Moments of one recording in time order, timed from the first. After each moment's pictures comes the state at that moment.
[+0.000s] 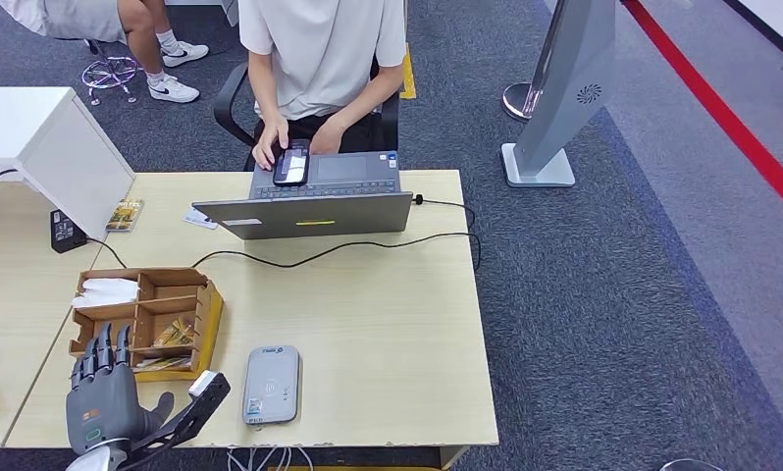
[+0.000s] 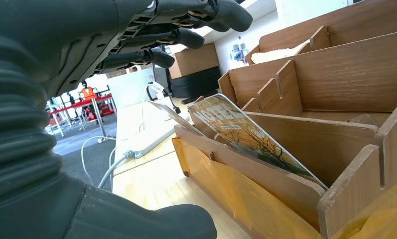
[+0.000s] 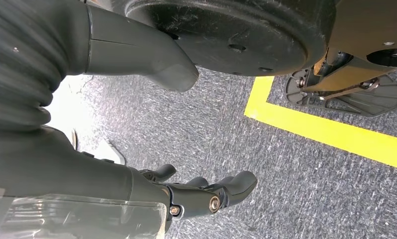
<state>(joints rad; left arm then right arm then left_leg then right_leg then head) 0.13 -0.04 -0.14 -1.54 -1.41 0.18 0.23 0.02 0.24 -0.90 -0.38 1.24 0.07 -0.03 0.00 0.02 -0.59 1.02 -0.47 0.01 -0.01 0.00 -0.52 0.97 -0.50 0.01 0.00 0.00</state>
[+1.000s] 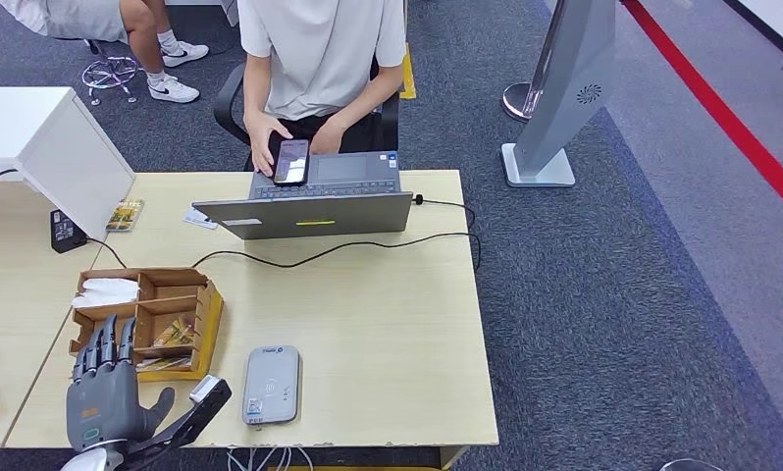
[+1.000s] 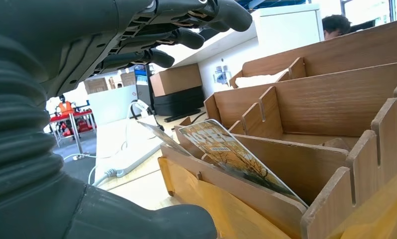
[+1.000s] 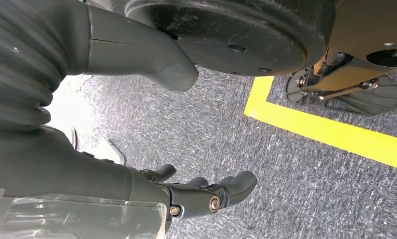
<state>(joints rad) 0.14 -0.01 -0.14 -1.54 -1.41 0.24 0.12 0.02 0.24 -0.90 -0.38 1.25 0.07 -0.04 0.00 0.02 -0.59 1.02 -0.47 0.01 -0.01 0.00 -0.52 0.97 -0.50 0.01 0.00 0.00</state>
